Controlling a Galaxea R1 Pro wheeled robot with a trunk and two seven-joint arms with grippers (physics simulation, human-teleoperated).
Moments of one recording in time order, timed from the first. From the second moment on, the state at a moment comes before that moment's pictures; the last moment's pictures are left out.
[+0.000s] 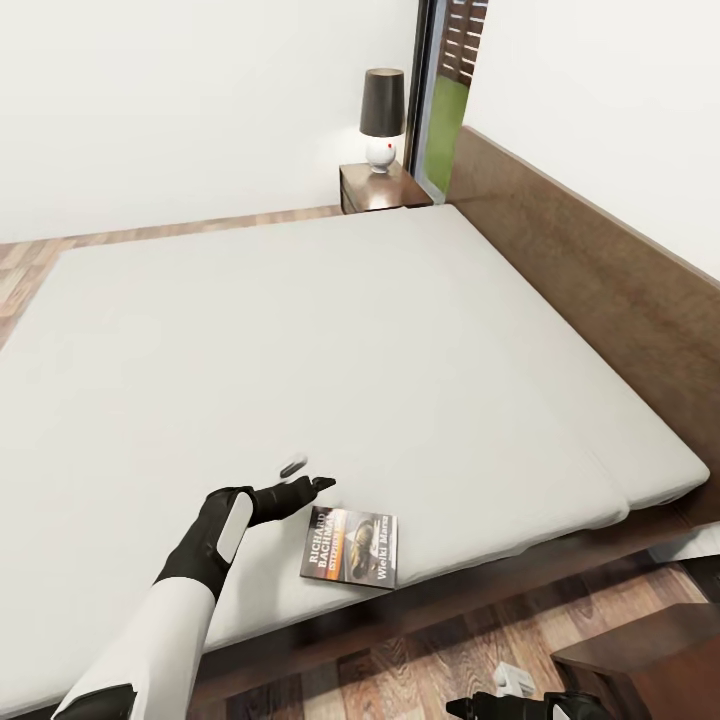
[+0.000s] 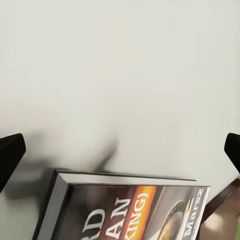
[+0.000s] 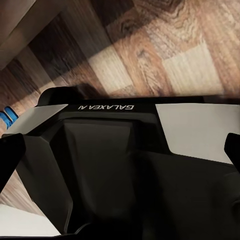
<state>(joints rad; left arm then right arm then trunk) -0.75 -0.13 0.23 -0.75 0.25 0.72 -0.36 -0.45 -0.15 0.18 -0.25 -0.39 0.39 0.58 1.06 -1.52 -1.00</state>
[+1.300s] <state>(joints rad) -0.75 -0.13 0.23 -0.75 0.25 0.72 -0.35 -0.45 -0.15 0.18 -0.25 -0.39 0.39 0.58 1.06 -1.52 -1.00</state>
